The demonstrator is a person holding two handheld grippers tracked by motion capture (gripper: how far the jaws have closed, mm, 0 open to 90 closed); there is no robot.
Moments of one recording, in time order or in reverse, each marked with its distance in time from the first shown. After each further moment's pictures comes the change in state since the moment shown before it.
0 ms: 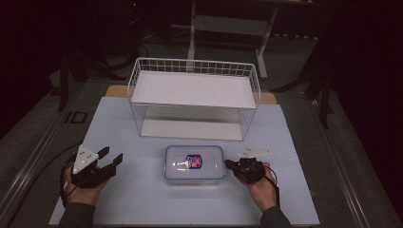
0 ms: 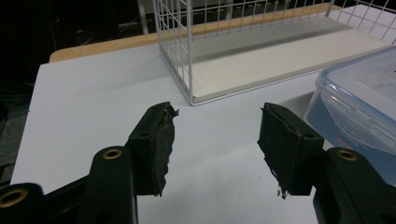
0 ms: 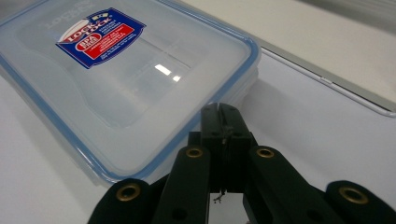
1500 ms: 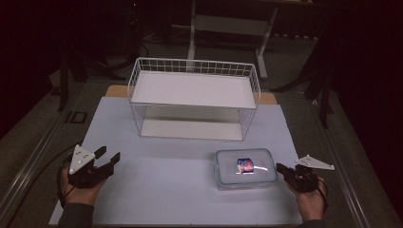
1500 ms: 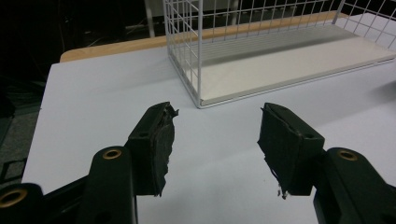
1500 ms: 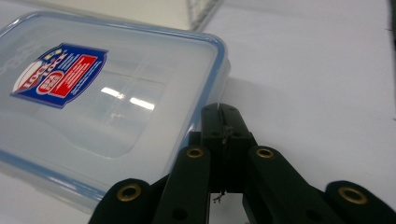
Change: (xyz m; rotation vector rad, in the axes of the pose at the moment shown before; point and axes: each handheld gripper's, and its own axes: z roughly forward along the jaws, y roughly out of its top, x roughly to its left) left arm 0.003 0.000 -0.003 -0.014 0.022 -0.022; right arm -0.082 -0.071 -0.091 -0.060 -0.240 0.211
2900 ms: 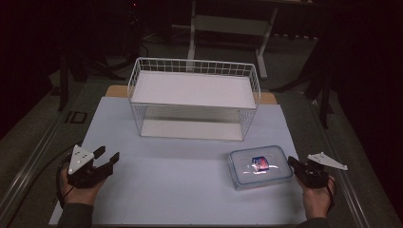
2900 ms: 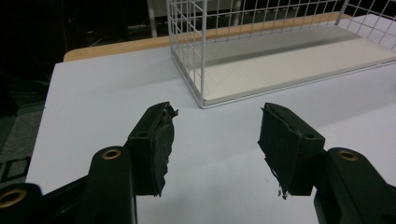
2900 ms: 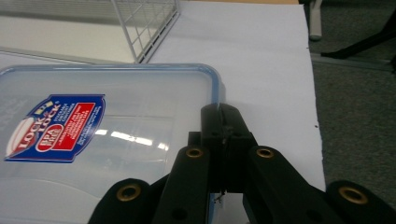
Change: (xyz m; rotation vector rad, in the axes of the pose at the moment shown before) left arm 0.001 0.000 -0.001 -0.003 0.011 -0.005; right arm -0.030 0.002 -0.009 -0.103 -0.132 0.089
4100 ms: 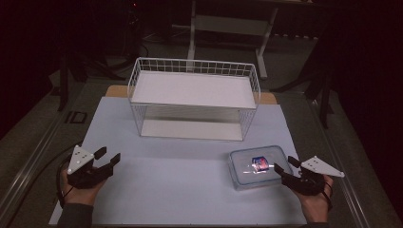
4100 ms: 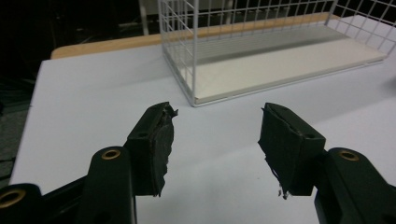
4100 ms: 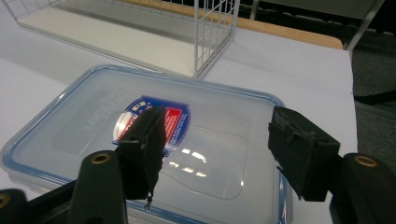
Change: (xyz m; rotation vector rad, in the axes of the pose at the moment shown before) left arm 0.001 -0.001 -0.001 0.003 -0.032 -0.010; right arm 0.034 0.004 -0.022 -0.069 0.115 -0.175
